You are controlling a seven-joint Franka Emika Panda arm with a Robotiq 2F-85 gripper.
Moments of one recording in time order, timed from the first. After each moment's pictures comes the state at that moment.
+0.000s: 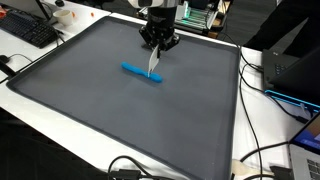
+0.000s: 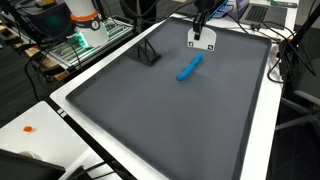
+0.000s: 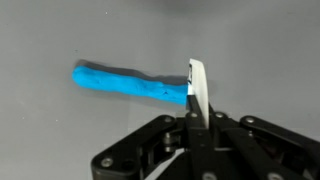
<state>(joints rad) 0.16 0.30 0.12 -2.02 -0.18 2.31 0.27</state>
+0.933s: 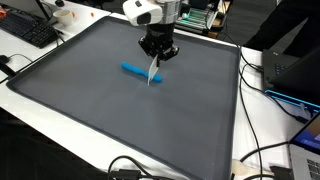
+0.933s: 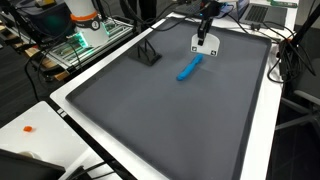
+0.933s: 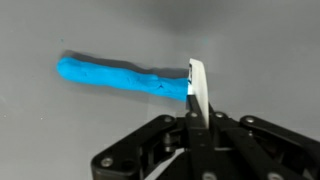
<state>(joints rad) 0.18 0.41 0.10 -1.92 -0.18 2.28 0.27</state>
